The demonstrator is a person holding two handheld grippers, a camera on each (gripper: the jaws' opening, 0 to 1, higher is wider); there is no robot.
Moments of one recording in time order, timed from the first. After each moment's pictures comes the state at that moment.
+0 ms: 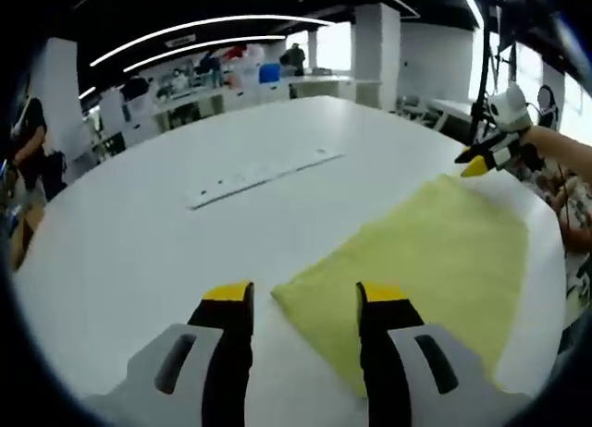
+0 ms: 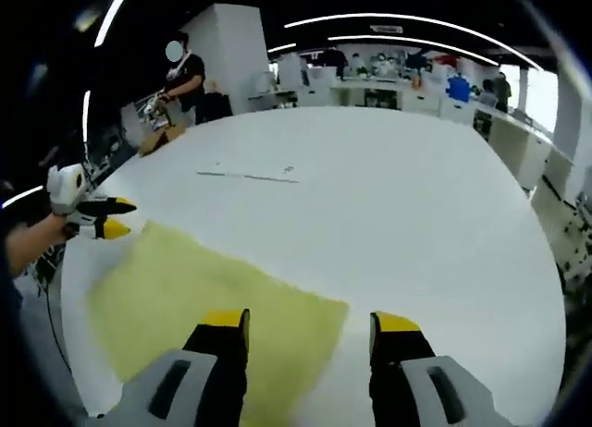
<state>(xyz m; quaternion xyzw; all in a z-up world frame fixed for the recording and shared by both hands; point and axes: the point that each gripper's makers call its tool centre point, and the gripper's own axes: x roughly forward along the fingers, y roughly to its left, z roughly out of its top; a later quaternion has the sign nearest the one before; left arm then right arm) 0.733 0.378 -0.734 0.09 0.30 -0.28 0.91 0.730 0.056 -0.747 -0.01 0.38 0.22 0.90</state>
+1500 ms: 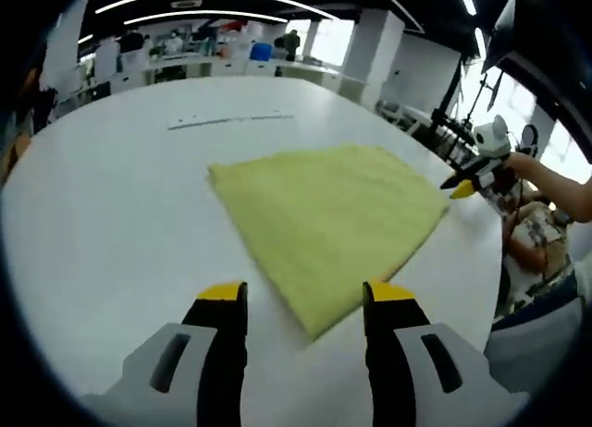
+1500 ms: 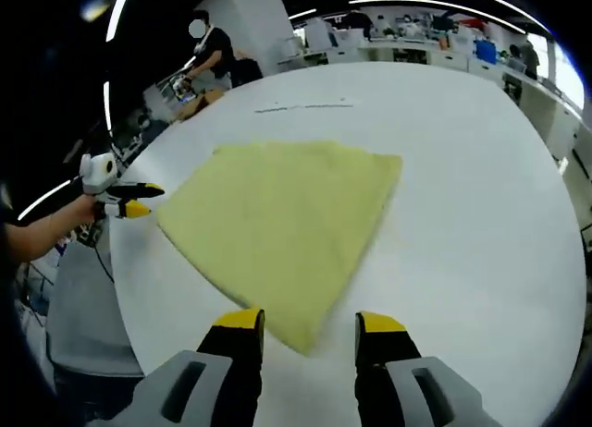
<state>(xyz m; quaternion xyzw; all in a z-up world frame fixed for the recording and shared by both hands) 0.591 0.385 -0.762 -0.03 0.35 -0.31 0.88 0.574 0.041 -0.775 0.02 0.46 0.29 0.84</state>
